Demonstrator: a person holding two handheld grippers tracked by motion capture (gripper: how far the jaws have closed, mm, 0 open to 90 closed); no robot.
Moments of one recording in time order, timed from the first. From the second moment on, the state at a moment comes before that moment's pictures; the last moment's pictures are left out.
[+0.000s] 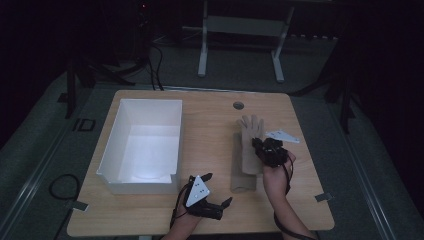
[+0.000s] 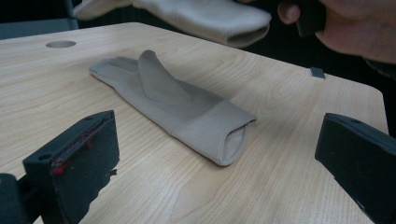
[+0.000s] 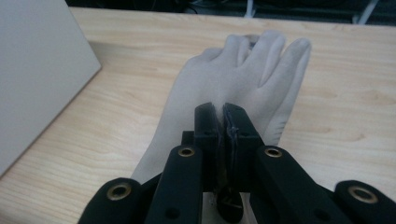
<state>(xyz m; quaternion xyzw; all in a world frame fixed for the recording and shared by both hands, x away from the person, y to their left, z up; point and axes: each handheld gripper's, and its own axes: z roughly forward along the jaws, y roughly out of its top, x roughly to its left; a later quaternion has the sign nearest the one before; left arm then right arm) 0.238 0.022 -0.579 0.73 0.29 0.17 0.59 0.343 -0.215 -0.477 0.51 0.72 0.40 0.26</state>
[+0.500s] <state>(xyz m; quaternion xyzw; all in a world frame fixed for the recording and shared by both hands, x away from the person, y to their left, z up) 0.238 0.022 -0.579 0.73 0.28 0.17 0.59 0.339 -0.201 -0.521 0.53 0.73 0.37 0.23</state>
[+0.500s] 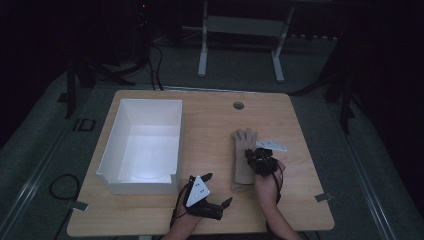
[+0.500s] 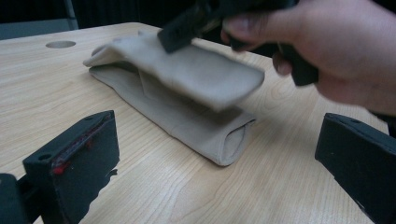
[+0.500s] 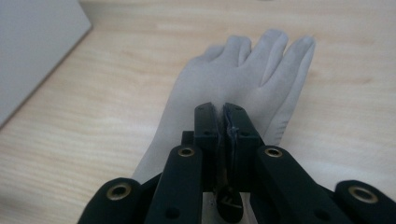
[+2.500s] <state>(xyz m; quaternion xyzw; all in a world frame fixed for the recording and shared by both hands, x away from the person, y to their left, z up) 0.279 -0.025 -0.563 0.85 0.17 0.13 0.48 0.380 -0.274 -0.499 0.39 0.80 0.43 0.13</state>
